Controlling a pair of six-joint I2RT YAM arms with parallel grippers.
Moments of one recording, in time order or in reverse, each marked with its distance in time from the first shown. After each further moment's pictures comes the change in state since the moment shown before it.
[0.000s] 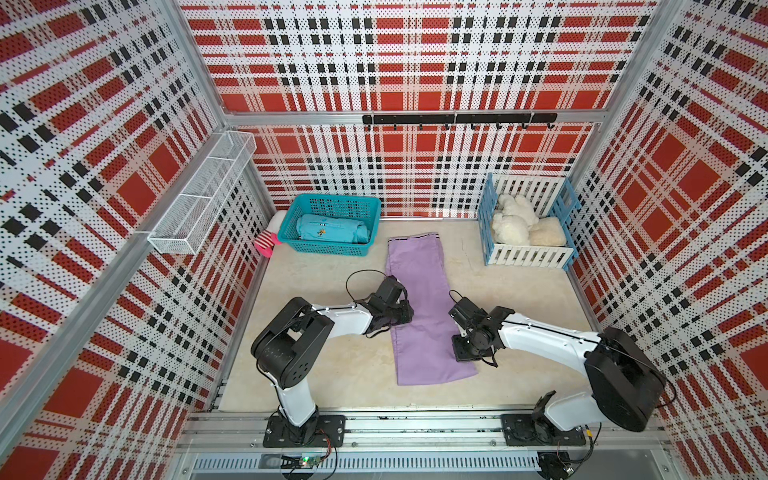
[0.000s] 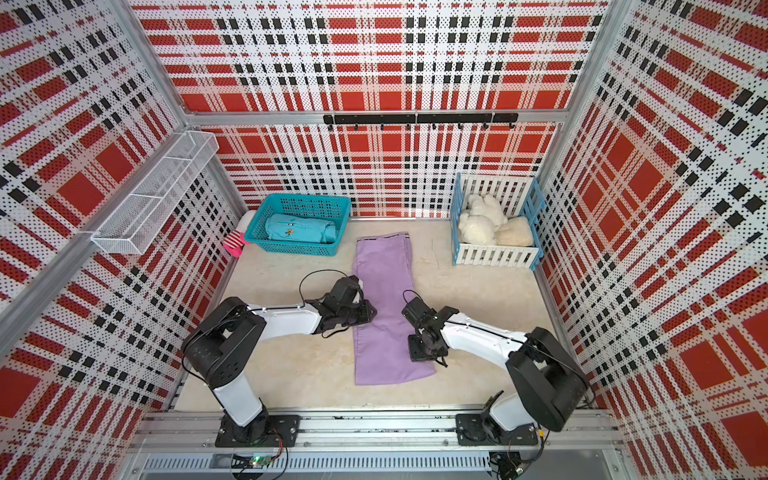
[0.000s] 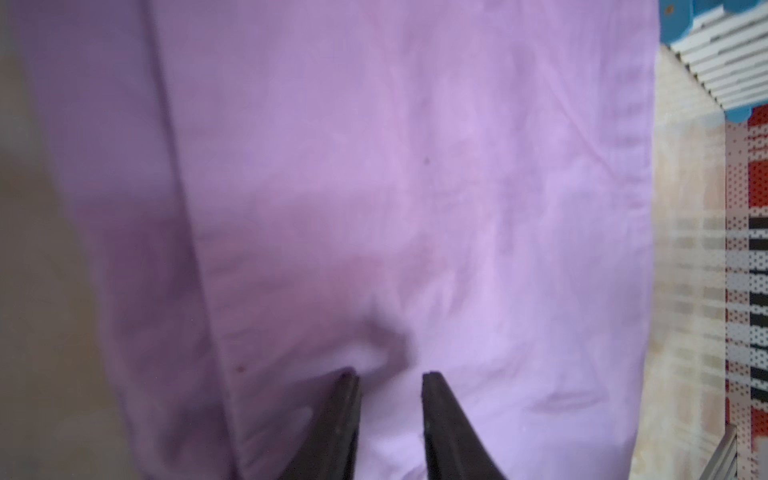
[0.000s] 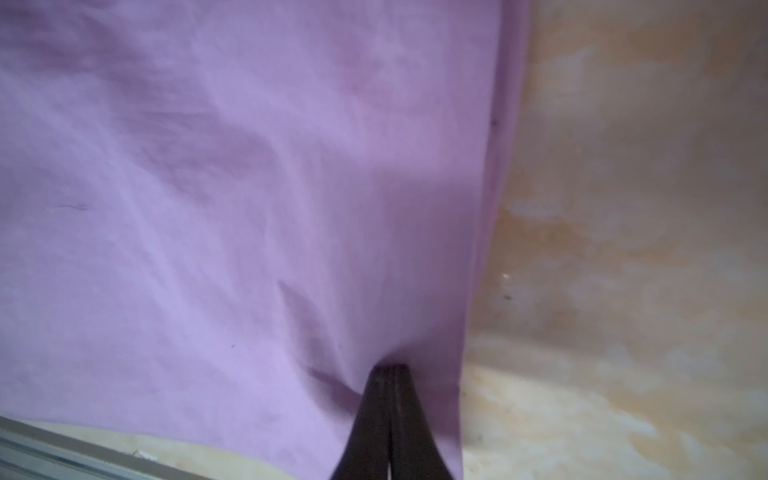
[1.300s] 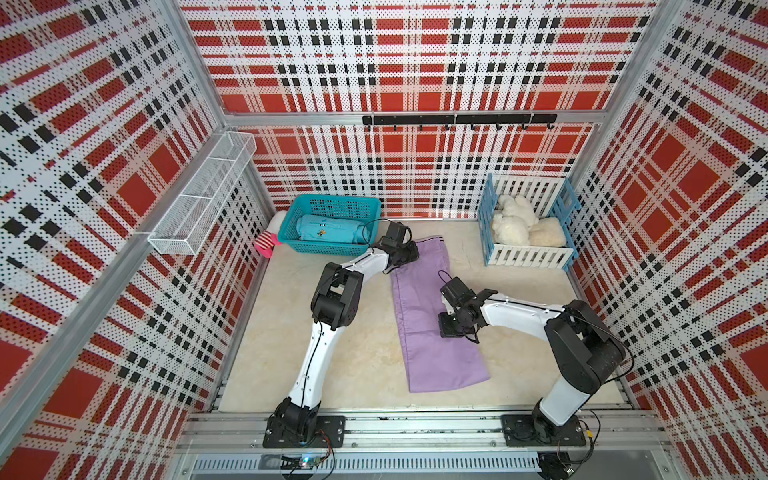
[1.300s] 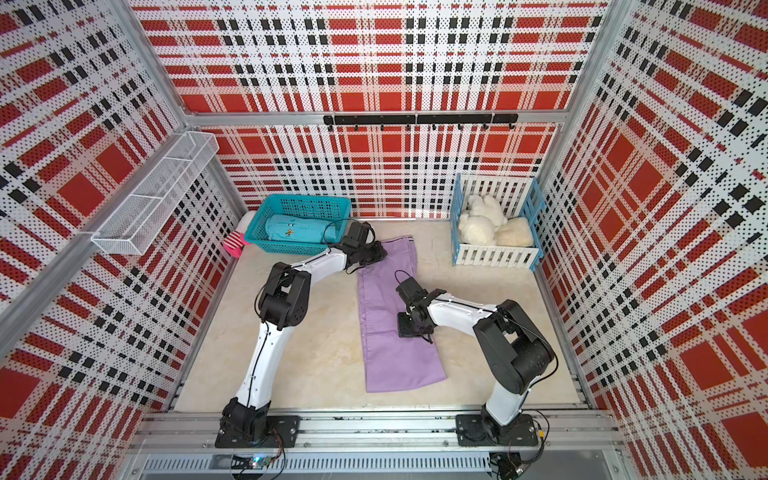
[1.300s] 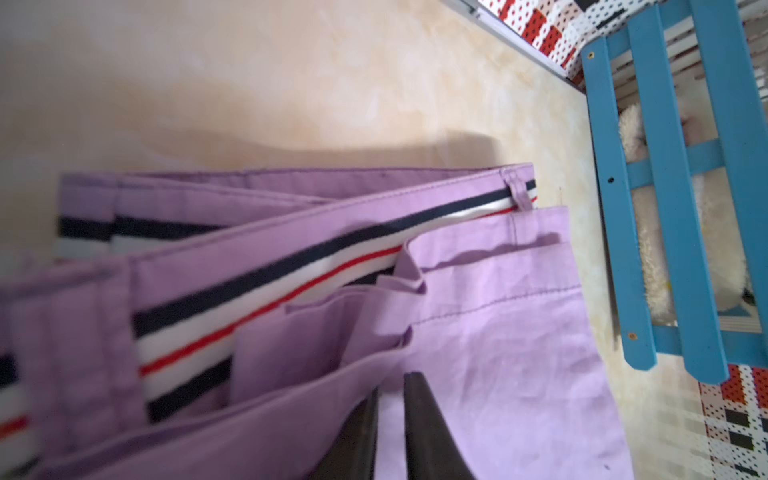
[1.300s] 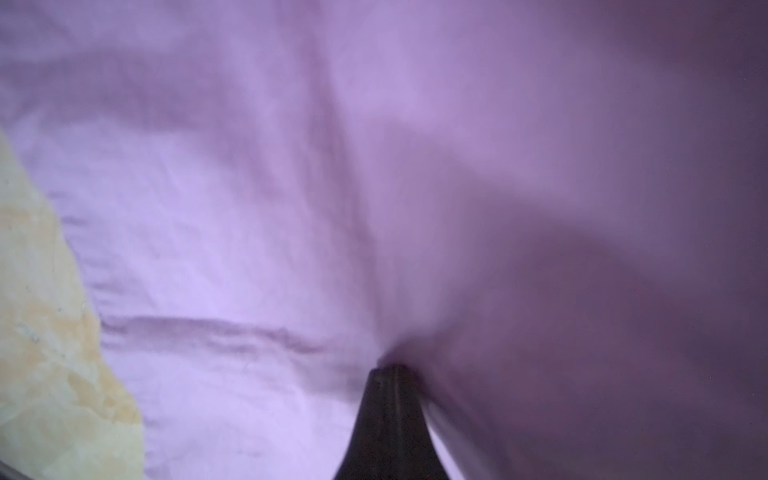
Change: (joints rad) left arm 0.189 0.718 1.105 -0.259 0.098 0.120; right arm -0.096 0.192 0.156 0.160 -0.047 -0.051
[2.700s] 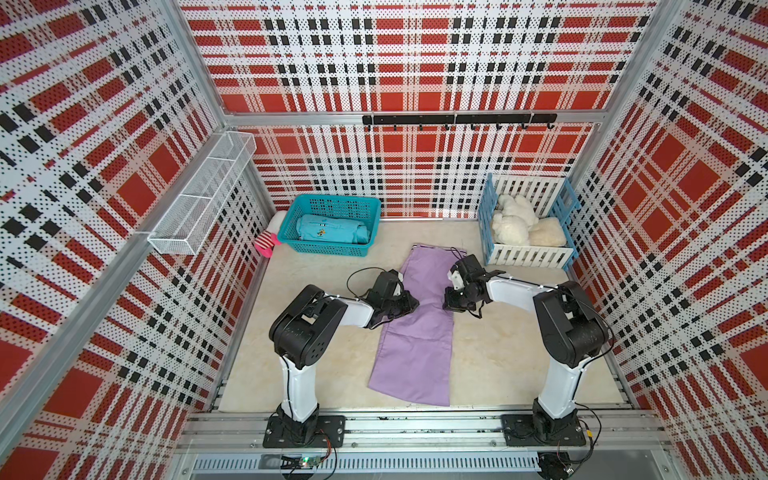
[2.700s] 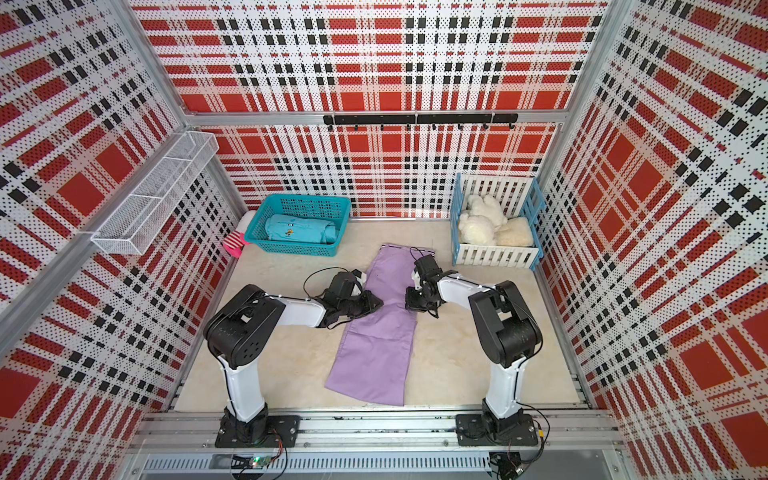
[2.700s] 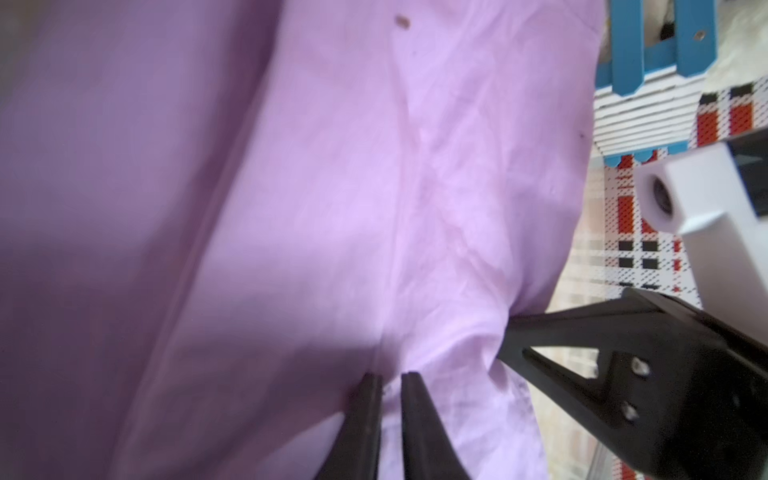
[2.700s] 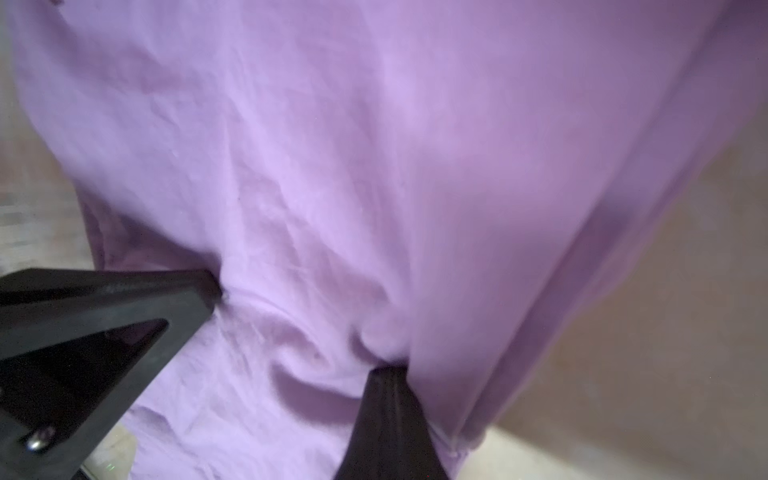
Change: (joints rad) left arm -0.158 -0.593 -1.115 0.555 0.099 -0.244; right arm -0.249 0.201 0.205 0.072 -0.159 -0.130
